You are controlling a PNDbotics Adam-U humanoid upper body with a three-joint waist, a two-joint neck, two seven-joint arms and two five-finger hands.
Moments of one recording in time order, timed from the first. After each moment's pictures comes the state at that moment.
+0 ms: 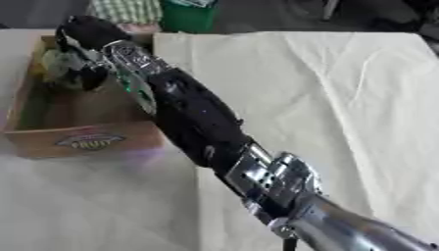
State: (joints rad) left arm -0.18 0.16 0.58 -1.98 0.24 -0.22 0.23; right arm -1.23 -0.14 0.31 -0.88 1.14 -0.11 0.32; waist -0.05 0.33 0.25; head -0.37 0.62
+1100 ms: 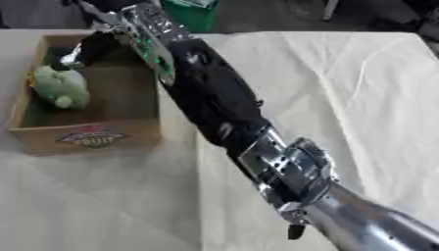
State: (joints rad) left arm -0.17 0.16 0.58 -1.98 0.24 -0.22 0.23; right arm -1.27 -0.25 0.21 -1.05 0.84 -0.01 0.38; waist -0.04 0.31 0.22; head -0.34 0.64
